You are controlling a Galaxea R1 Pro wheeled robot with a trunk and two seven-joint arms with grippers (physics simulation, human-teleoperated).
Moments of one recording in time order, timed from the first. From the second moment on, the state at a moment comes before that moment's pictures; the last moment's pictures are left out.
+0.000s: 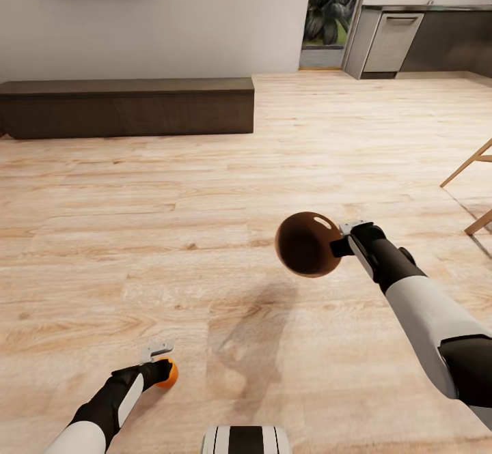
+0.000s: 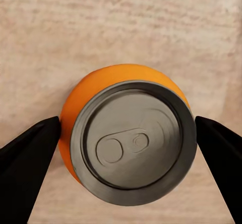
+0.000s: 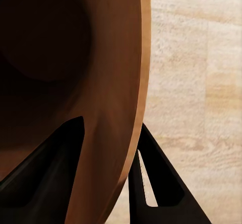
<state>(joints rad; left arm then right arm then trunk) -0.55 0.03 0.15 -0.51 0.08 0.34 -0.05 -1.13 -0.17 0.24 -0.67 0.01 0.85 0.06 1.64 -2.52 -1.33</state>
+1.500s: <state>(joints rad) -0.57 -0.01 0.08 -0.52 0.07 0.36 -0.09 -1.05 -0.09 0.32 -0.53 -0.01 0.84 0.09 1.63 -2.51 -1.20</state>
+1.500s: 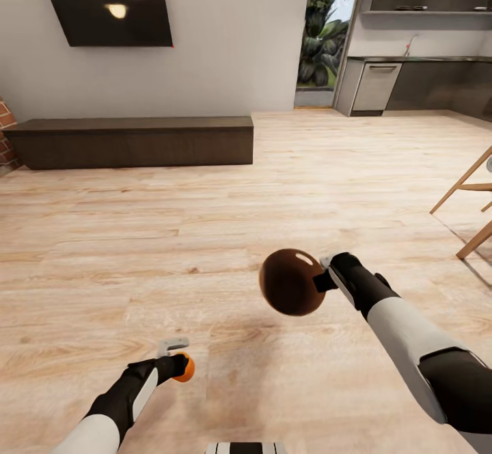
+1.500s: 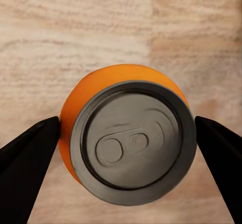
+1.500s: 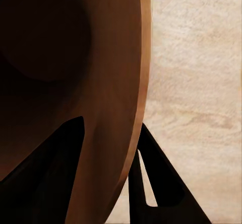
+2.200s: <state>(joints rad) -0.57 -0.06 0.00 -0.51 0.09 0.32 -0.07 -0.91 -0.08 0.27 -0.58 0.03 0.84 0.04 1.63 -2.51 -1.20</state>
